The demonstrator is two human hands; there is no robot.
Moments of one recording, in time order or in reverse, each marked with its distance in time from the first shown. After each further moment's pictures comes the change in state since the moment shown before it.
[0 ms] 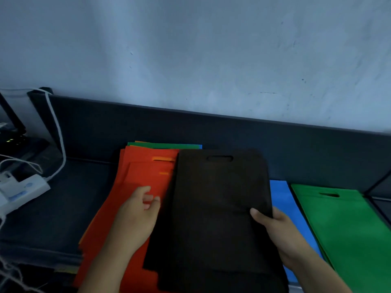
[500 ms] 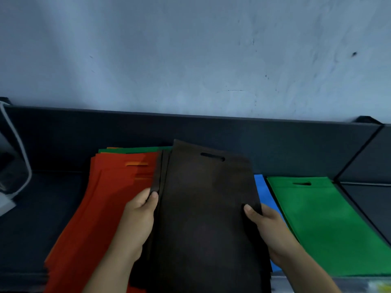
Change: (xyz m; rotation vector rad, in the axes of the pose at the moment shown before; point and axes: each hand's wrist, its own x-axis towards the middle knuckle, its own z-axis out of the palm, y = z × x) left_hand -0.019 0.057 0.047 -0.519 -0.164 -0.085; right_hand -0.001 0.006 -0.041 0.044 0.059 -0.076
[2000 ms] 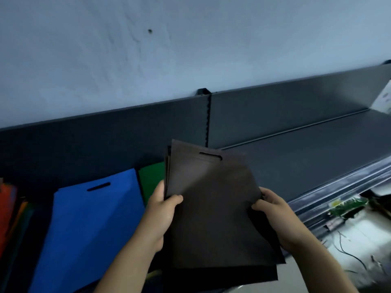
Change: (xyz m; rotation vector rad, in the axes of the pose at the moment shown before) left_hand -0.105 0.012 0.395 0.020 -0.474 -0.104; right_hand -0.079 -0.010 -0.391 -0.002 0.337 -0.010
